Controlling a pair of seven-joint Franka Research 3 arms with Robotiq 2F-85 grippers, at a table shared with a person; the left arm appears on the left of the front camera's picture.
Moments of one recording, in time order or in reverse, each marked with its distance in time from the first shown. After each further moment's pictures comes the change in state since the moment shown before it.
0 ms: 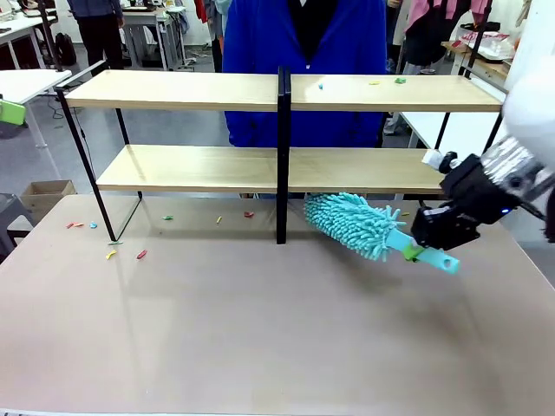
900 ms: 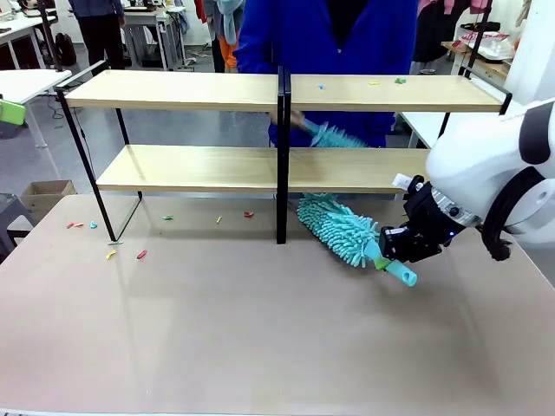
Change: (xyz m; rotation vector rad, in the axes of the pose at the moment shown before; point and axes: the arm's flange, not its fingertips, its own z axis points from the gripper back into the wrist) left arm 0.000 0.000 0.000 0.000 0.000 0.000; right arm 0.022 -0.008 -0.068 -0.079 -0.063 -0.055
